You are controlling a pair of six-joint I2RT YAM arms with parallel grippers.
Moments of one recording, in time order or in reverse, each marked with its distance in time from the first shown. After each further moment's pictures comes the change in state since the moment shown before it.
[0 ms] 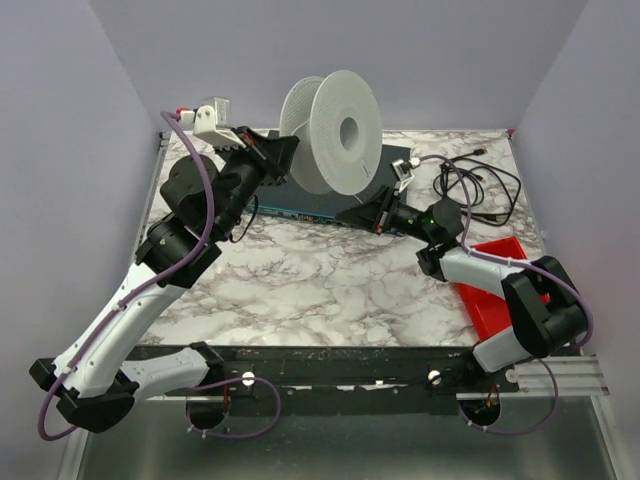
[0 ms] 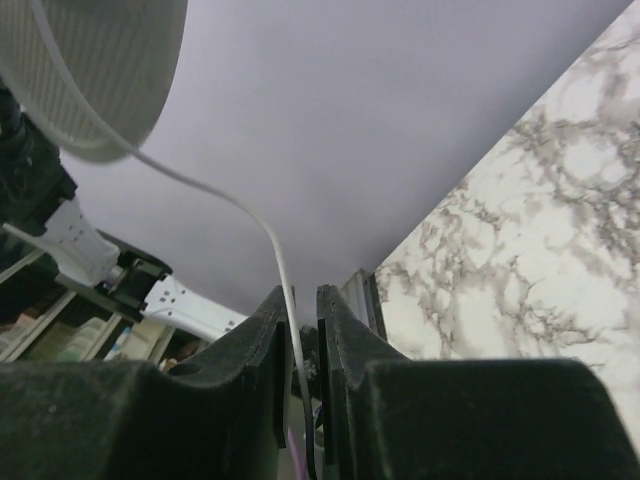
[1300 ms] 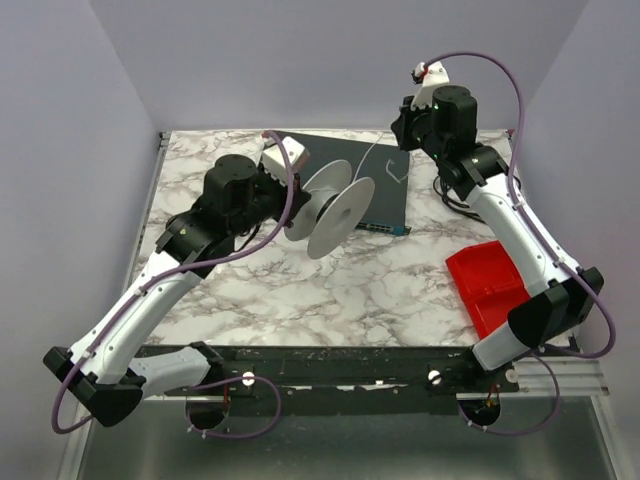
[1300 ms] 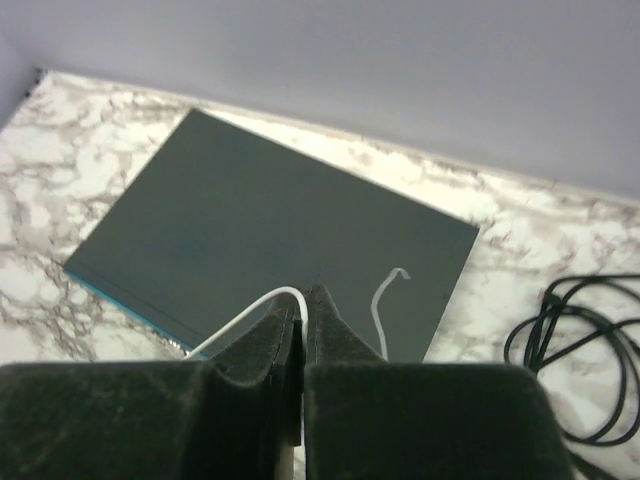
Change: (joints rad) left arm 0.051 0.079 -0.070 -0.309 0.336 0.563; right arm -0.034 0.055 1.032 -1.551 0.855 -1.104
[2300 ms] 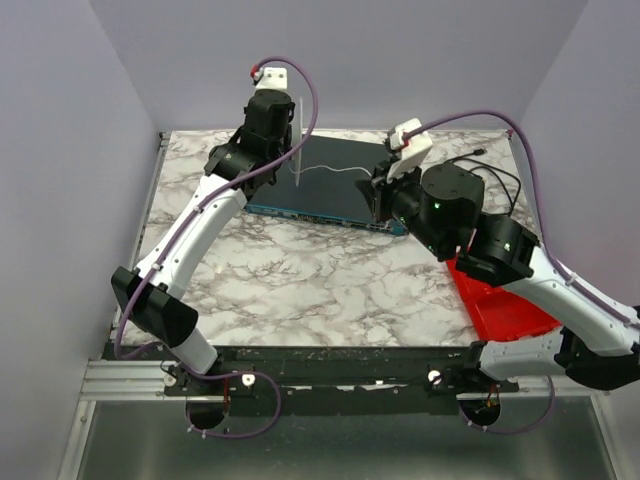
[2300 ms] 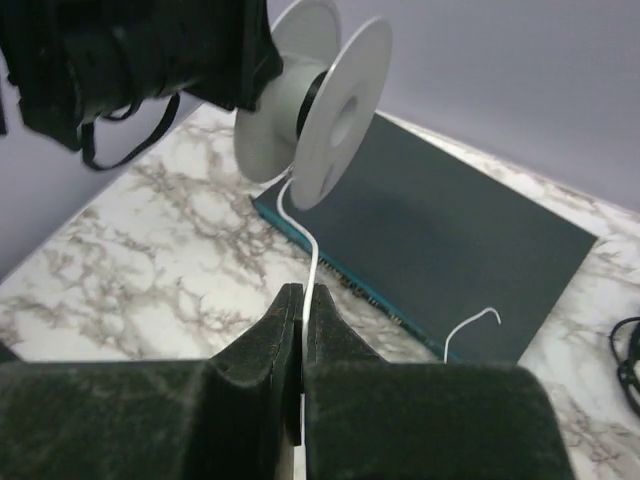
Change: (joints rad) left arm 0.153 0.471 0.457 -0.053 -0.642 -0.195; right arm 0.636 -0.355 -0.154 -0.124 0.376 0.089
